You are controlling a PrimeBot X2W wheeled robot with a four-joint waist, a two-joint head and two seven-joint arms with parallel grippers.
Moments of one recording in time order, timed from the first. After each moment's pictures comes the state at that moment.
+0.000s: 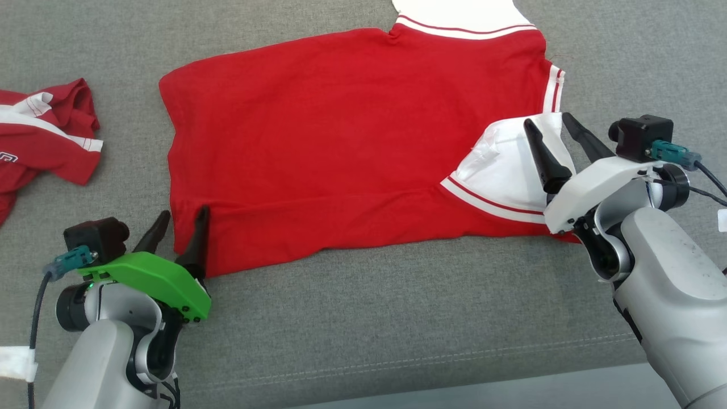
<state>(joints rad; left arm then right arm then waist) -0.32 0.31 -0.29 0.27 -0.73 0.02 0.12 -0.64 -0.30 0.37 0.57 0.58 0.13 -0.08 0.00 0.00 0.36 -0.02</state>
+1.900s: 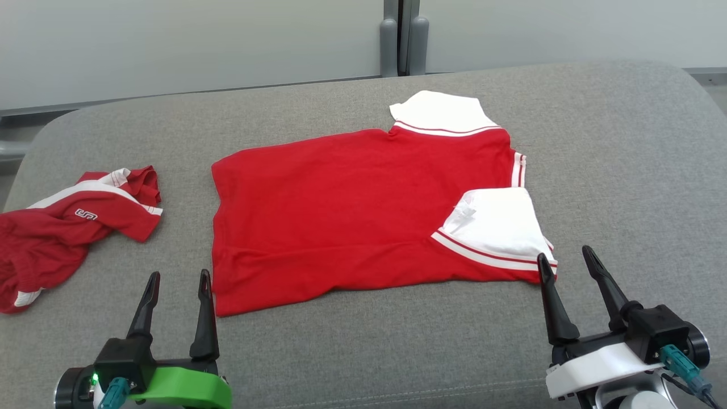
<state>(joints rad) 0.01 0.29 -0.30 0.07 -0.39 0.19 -0.26 0.05 -0.08 0.06 0.01 0.13 0.13 -0.25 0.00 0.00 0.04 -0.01</state>
